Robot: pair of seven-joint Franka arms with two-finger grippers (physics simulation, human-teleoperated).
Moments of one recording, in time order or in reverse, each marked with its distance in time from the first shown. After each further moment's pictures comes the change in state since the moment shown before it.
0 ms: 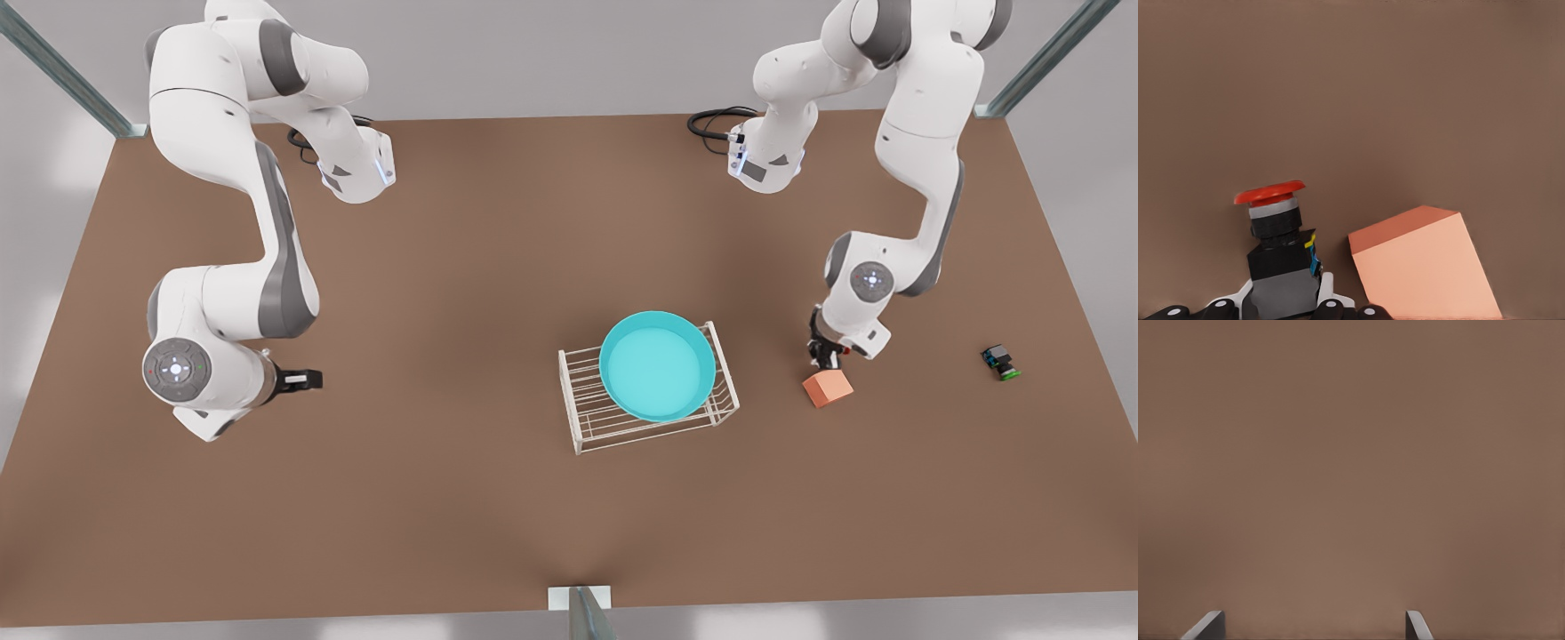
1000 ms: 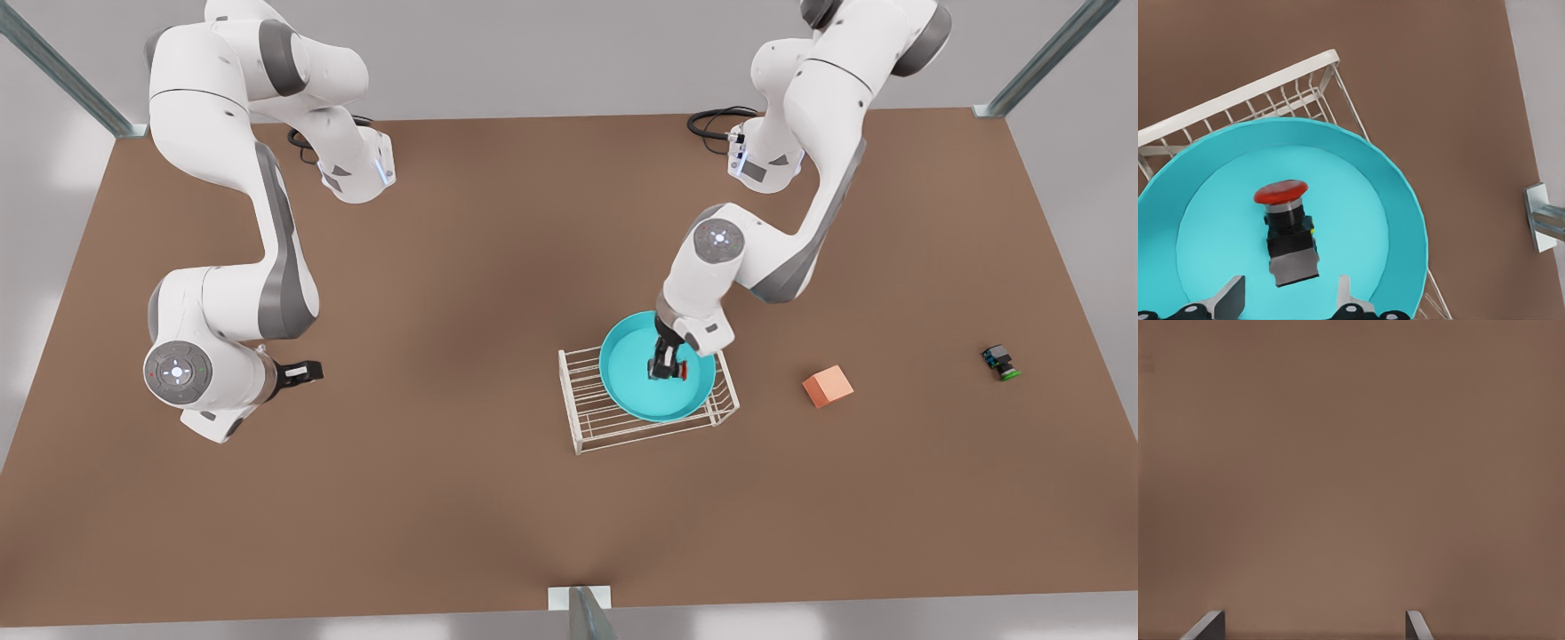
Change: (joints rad) left arm -0.304 0.033 -0.330 0.523 -0.139 -0.349 -0.103; right arm 0.000 0.002 0.000 -0.001 0.006 -0.021 -0.147
